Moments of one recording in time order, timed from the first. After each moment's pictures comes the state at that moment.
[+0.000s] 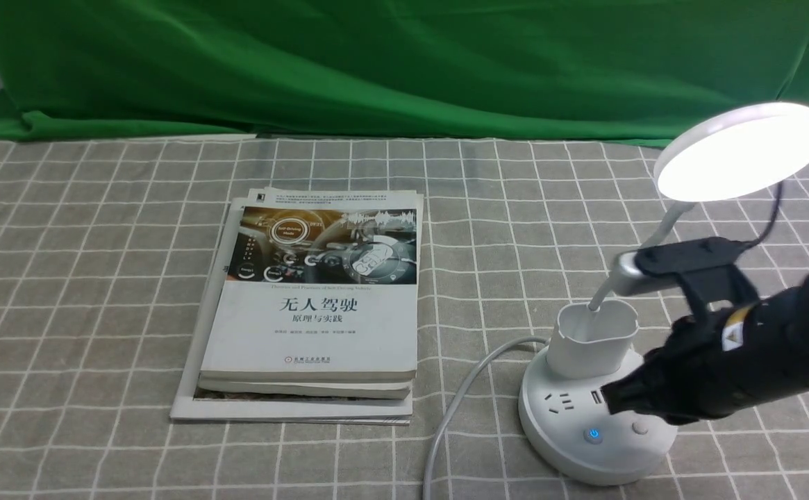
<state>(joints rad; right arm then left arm) 0.45 1.50 -0.79 0.07 0.53 0.07 0.02 0.00 0.01 0.06 0.24 0.22</state>
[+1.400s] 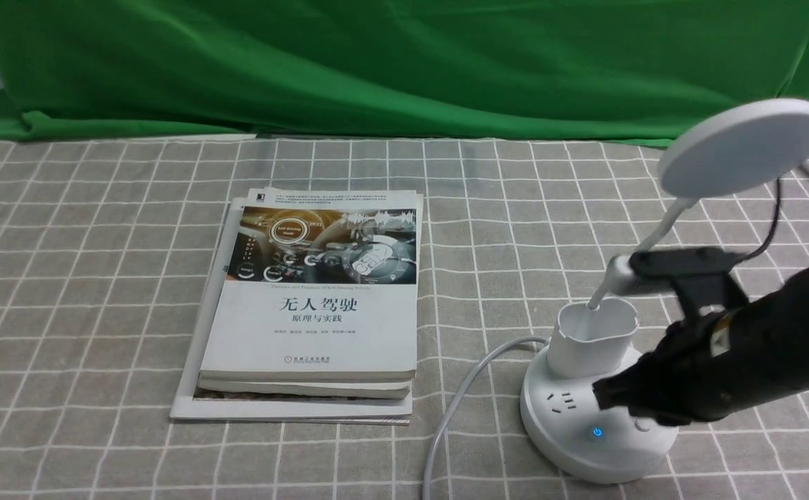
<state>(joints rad) 0.45 1.47 -0.79 0.05 0.53 0.16 0.02 0.00 0.01 0.06 0.24 0.22</state>
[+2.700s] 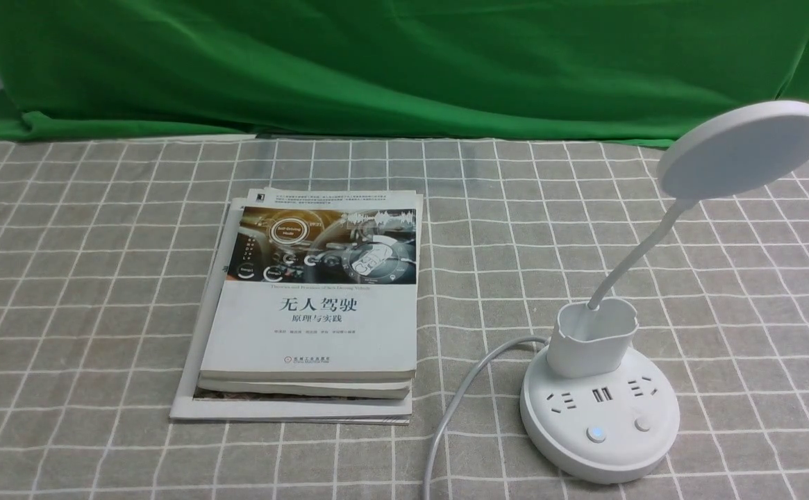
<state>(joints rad) 0.25 0.15 -0.27 -0.09 0.22 0.14 0.02 0.00 0.01 0.06 0.24 0.22</state>
